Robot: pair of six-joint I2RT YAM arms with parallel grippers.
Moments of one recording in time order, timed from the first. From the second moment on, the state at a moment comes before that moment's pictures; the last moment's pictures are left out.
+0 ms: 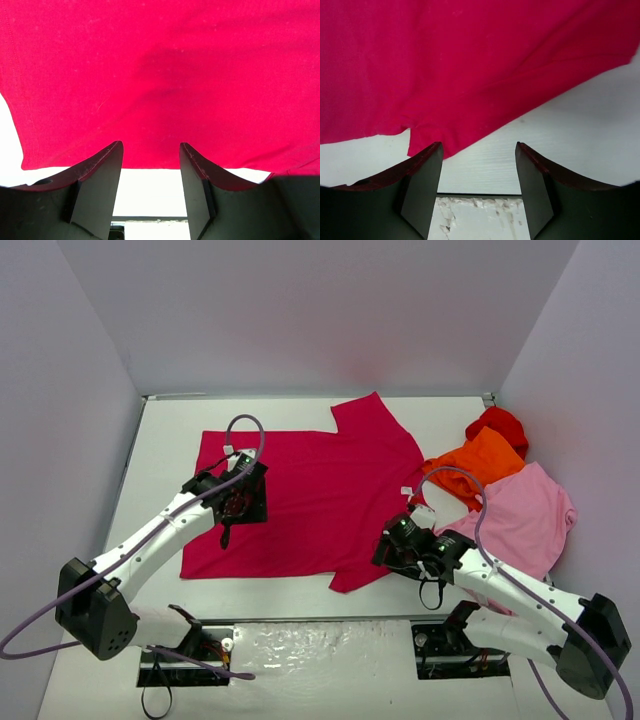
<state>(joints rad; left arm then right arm) -0.58 1.31 1.12 -0.90 -0.26 -0.59 0.78 0.98 0.59 -0.70 0.20 1.07</state>
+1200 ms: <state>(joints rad) -0.58 1.33 1.11 -0.89 -0.26 -0.57 0.77 1.10 0.45 -0.56 0.31 1.19</state>
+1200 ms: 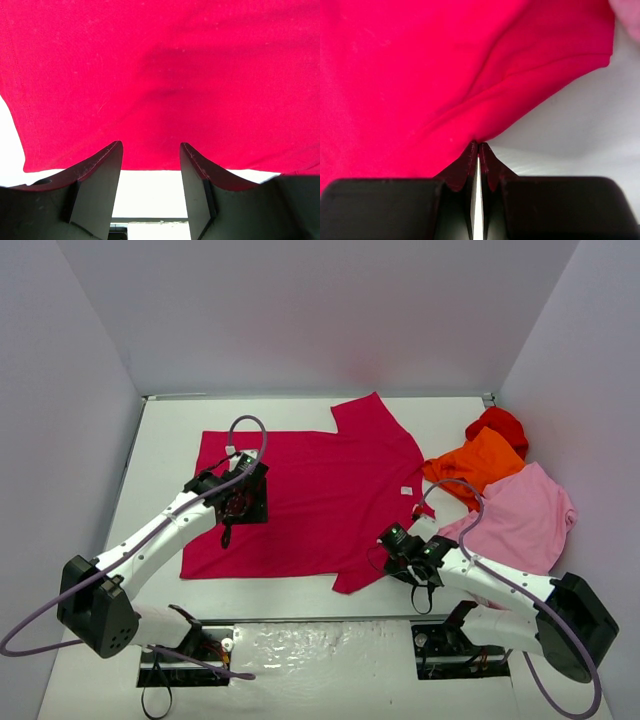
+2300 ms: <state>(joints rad) -0.59 1.25 1.00 -0.87 -0.24 -0.59 0.77 1.48 1.06 -0.48 0.43 0.73</state>
